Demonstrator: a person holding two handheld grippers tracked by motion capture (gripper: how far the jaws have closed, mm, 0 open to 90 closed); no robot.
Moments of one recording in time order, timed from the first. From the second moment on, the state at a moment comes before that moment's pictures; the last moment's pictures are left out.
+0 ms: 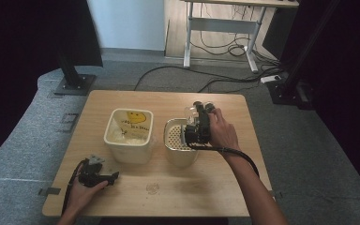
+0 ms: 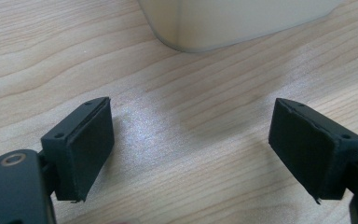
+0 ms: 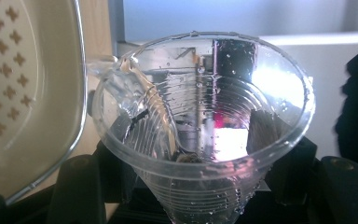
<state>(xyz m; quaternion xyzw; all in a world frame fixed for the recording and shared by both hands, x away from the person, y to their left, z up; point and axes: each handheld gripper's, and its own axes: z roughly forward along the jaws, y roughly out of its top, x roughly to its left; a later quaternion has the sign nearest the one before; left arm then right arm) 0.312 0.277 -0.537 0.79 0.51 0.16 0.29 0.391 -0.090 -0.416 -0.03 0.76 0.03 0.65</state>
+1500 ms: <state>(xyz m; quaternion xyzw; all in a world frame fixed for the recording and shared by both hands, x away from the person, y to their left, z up) 0.313 0.278 -0.537 0.79 0.51 0.15 0.29 0.383 -0.060 -0.428 -0.21 0.60 -0.24 0.74</state>
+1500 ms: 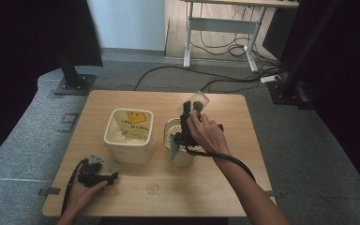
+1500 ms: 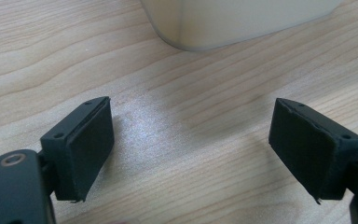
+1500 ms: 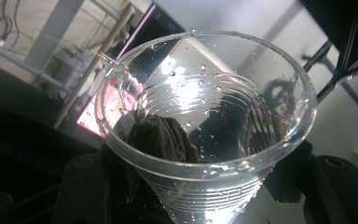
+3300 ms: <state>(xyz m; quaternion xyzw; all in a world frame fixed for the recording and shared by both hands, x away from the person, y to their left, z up) 0.314 0.280 -0.535 0.79 0.52 0.14 0.29 0.378 -0.057 -0.439 -0.15 0.66 -0.14 0.72</state>
